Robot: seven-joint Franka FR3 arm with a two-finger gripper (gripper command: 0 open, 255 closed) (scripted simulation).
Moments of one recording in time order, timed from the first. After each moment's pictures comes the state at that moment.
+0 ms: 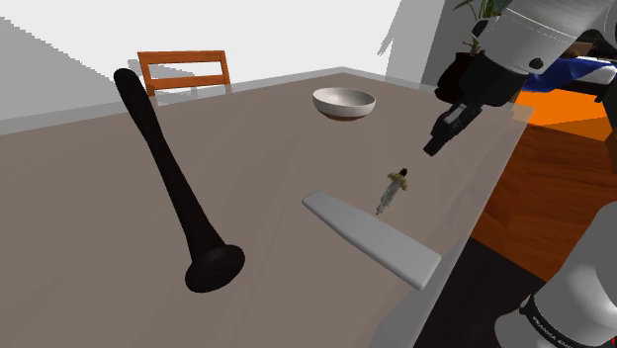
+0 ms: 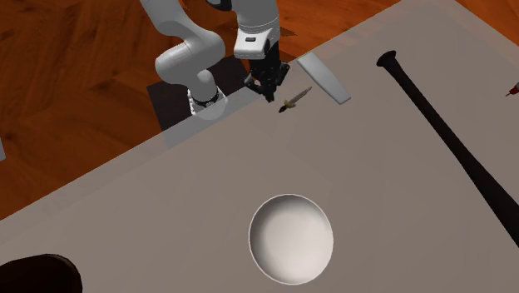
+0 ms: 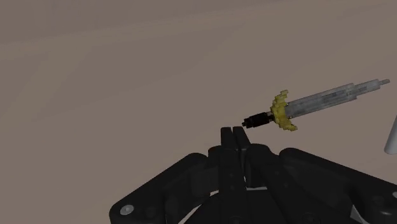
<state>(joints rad) 0.15 -0.95 0.25 -2.53 0.12 1.90 0.25</state>
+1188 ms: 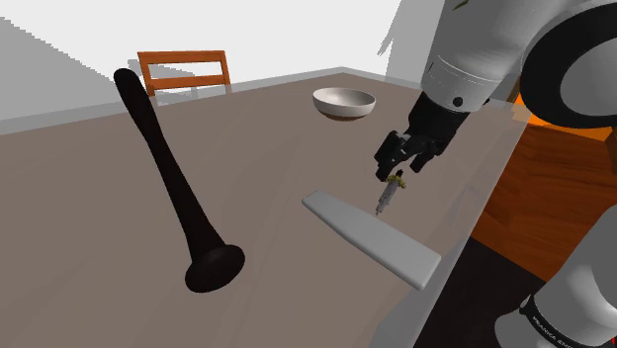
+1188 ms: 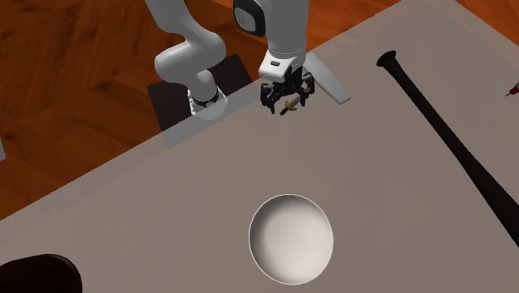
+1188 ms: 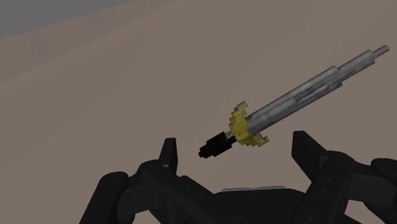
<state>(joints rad) 0.07 -0.77 0.42 -2.52 0.20 2.02 0.54</state>
